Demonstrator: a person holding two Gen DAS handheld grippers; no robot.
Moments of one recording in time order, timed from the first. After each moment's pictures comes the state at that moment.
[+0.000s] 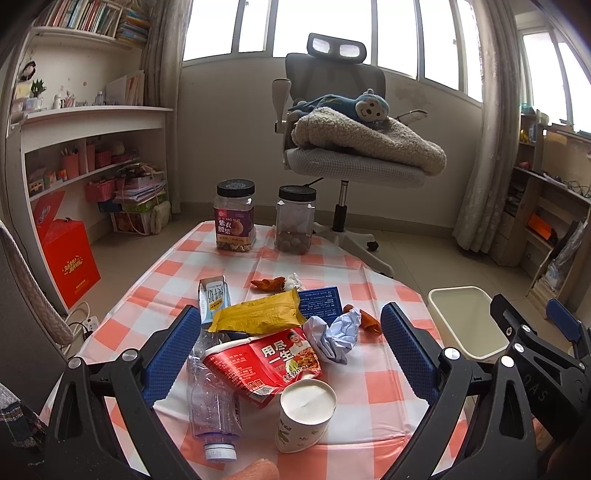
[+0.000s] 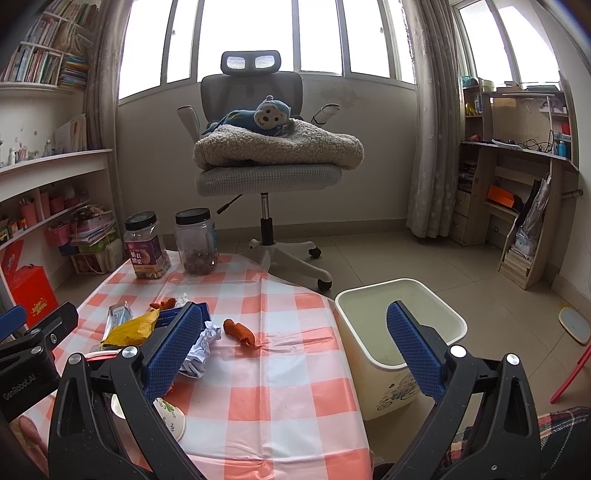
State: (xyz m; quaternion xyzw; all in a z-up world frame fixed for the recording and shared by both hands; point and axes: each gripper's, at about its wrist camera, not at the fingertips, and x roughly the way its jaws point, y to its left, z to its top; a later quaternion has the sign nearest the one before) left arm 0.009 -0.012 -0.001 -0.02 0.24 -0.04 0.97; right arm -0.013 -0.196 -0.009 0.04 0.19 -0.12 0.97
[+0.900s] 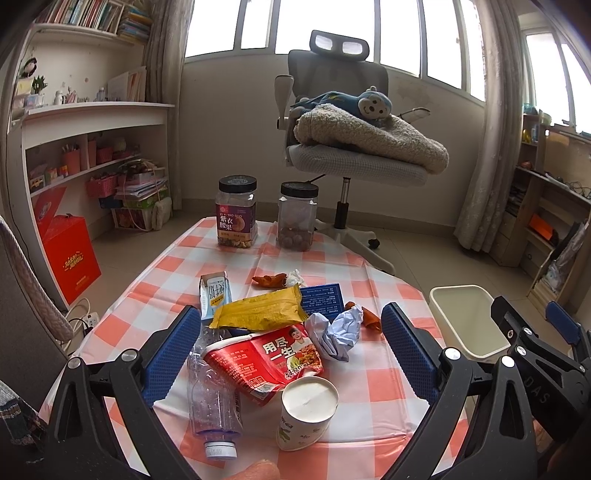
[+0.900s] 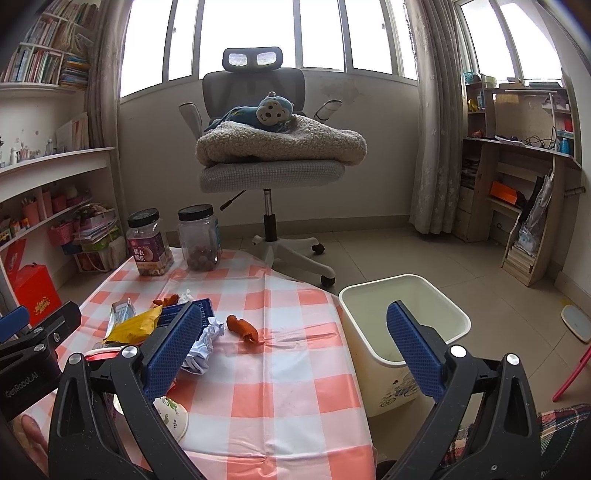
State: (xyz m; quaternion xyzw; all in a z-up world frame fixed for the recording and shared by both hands) left arm 0.006 -0.009 -0.006 -0.02 0.24 -0.04 0.97; right arm -0.013 -0.192 -0.011 0.04 0.19 -0.12 0.97
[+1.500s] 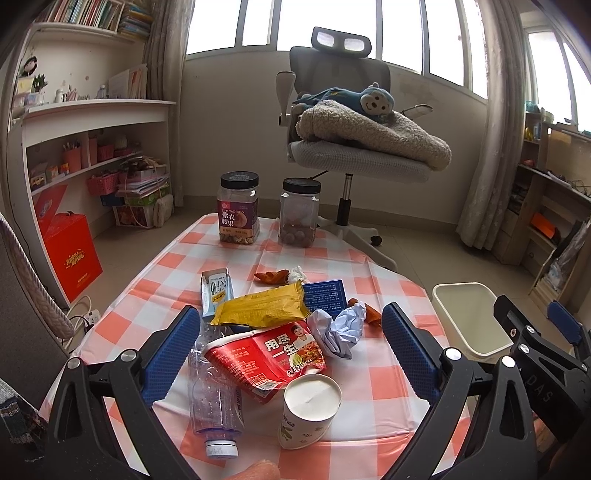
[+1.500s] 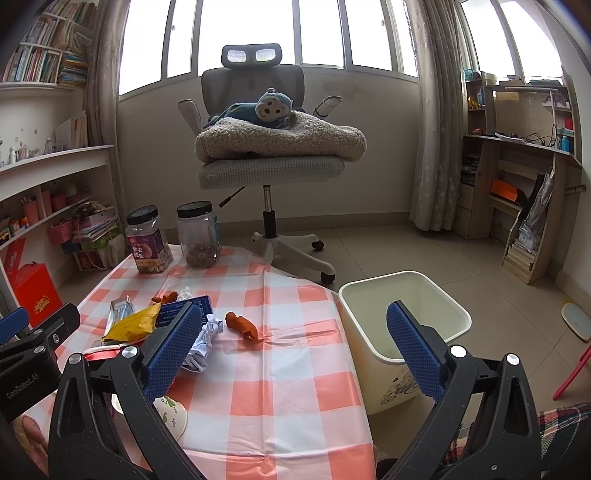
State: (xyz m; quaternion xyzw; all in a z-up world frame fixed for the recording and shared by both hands) left arm 0.008 -0.005 -0.010 -0.02 0.25 -0.04 0.97; right arm -0.014 -0.189 -0.015 0.04 0.20 -0.12 0.97
